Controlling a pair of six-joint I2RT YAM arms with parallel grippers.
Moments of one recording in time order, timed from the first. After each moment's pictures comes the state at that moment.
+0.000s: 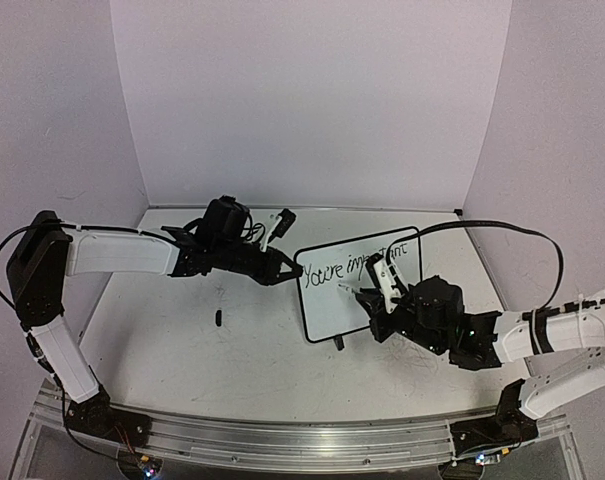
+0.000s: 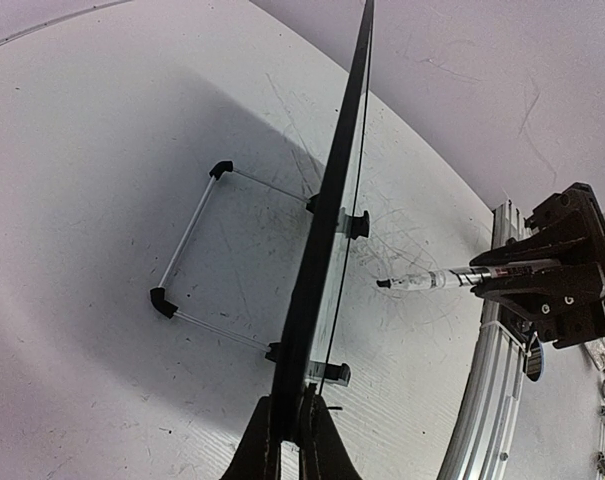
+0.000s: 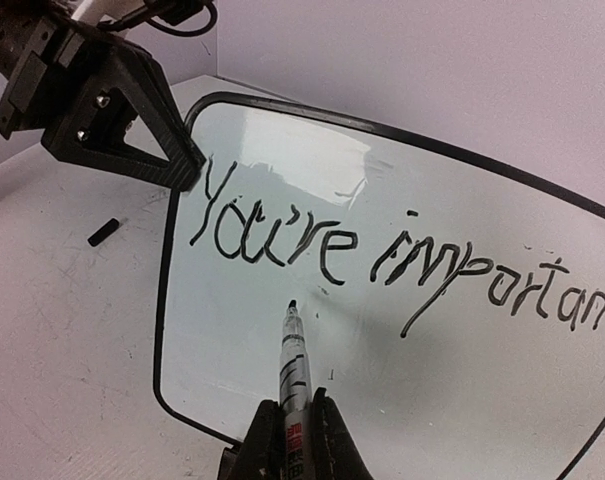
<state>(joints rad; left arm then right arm) -0.78 1.72 1.14 0.03 0.47 -0.25 1.01 1.25 0.51 0.42 0.34 0.03</state>
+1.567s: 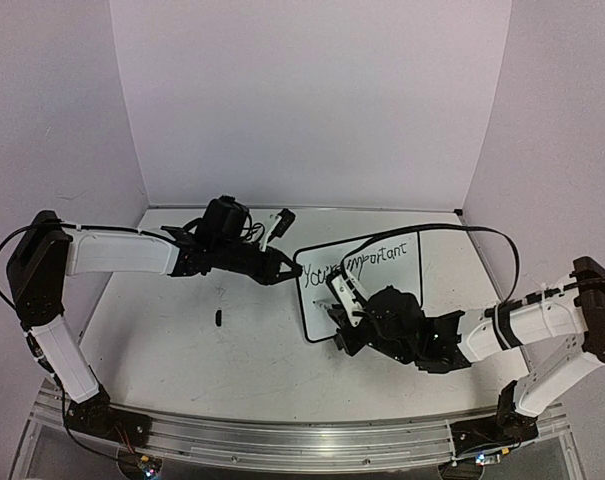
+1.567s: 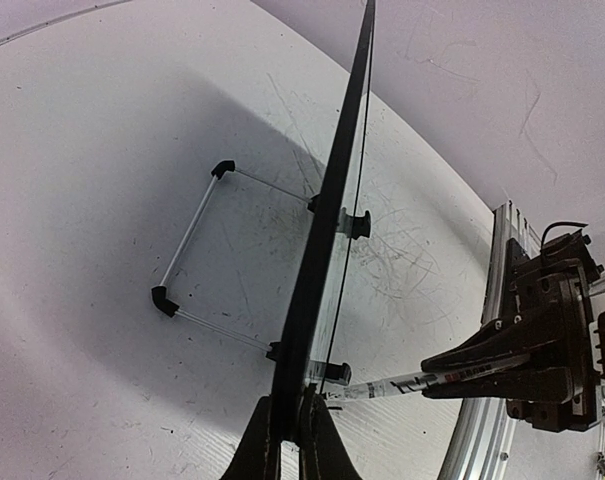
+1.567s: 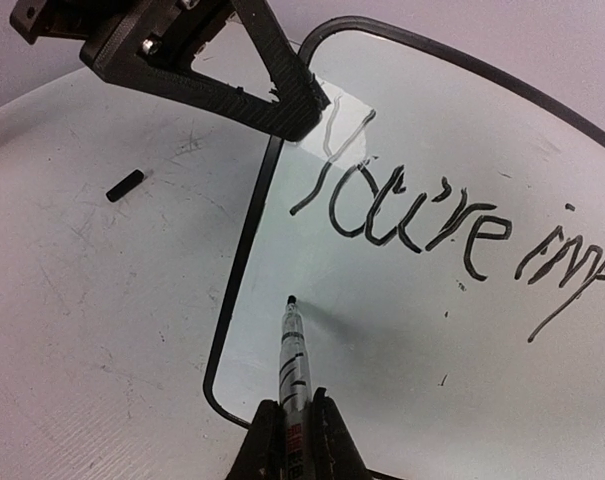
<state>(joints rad) -0.77 1.72 1.14 0.03 0.47 -0.25 1.13 1.49 0.66 0.35 0.43 0.06</state>
